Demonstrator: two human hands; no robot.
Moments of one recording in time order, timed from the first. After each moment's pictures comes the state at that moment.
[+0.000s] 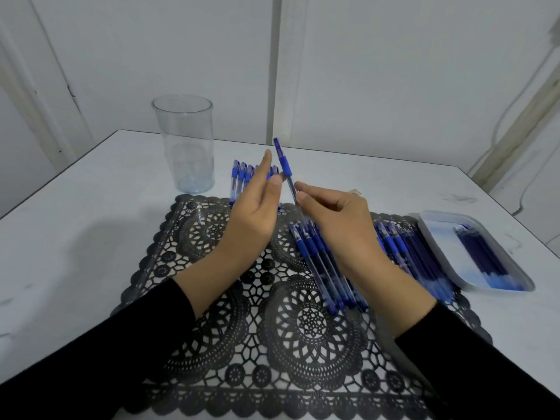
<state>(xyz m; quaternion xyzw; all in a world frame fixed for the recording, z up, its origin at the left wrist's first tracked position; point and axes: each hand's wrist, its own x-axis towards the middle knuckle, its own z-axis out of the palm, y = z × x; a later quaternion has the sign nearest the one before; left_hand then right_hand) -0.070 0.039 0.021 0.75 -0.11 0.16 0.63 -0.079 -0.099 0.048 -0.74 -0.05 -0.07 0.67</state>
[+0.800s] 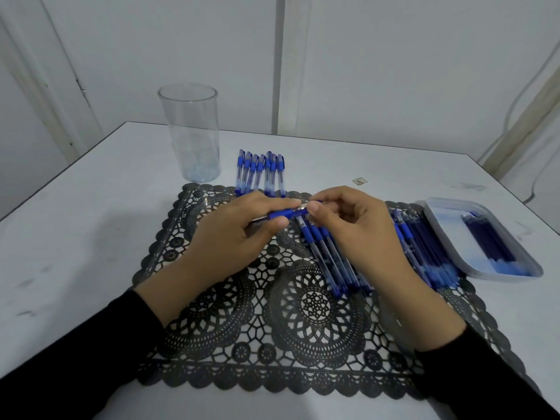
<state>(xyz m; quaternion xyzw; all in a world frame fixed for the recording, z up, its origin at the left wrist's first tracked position) -0.102 0.084 0.006 0.88 -0.24 0.24 0.34 -0.108 -0.120 0.041 -0.79 -0.13 -0.09 0.59</state>
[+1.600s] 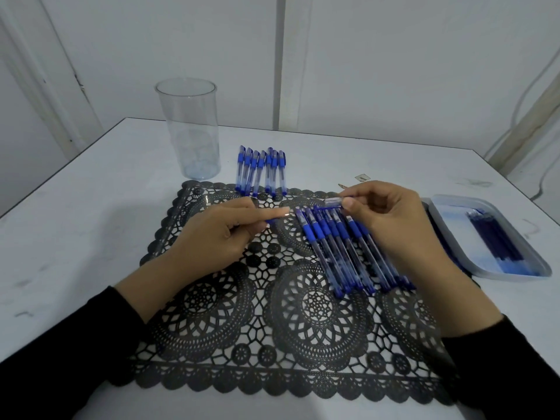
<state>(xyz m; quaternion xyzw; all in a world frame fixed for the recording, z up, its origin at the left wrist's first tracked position) -0.093 0.108 -0.004 0.88 -0.26 0.17 0.35 -0.086 -0.157 0.041 -0.80 -0.08 -0.08 0.59</state>
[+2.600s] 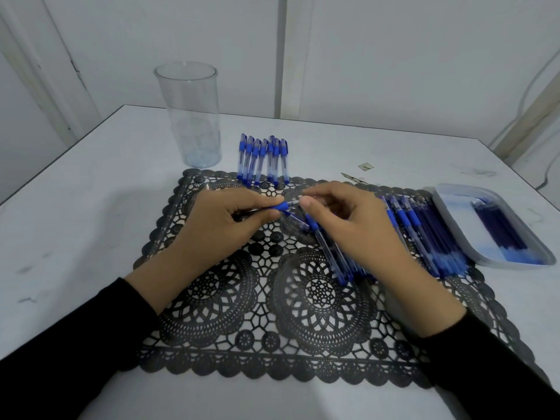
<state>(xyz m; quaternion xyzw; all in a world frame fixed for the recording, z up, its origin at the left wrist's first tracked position) -0.102 0.093 0.002 0.84 -0.23 0.25 0.42 -0.099 -0.120 0.025 -0.84 -0.17 -0.08 0.51</state>
